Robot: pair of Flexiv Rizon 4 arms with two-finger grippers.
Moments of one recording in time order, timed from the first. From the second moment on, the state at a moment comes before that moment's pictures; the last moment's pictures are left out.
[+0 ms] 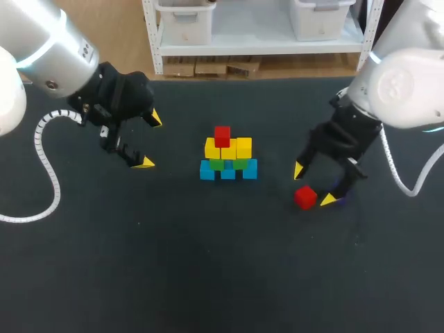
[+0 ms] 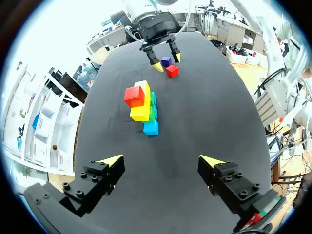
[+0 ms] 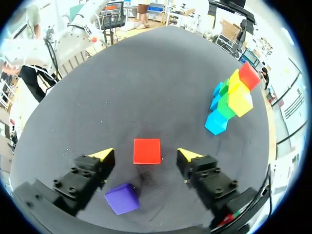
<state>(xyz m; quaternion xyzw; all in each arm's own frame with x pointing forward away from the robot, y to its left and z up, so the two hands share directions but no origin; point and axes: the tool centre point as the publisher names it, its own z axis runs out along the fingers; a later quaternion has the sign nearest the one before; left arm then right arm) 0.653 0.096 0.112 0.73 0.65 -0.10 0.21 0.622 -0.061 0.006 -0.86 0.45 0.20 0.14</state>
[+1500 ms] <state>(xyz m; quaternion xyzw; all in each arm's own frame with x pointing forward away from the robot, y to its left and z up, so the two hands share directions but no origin) 0.653 0.096 0.112 0.73 0.65 -0.10 0.21 0.677 -0.055 0.049 -0.70 0.68 0.16 0.12</state>
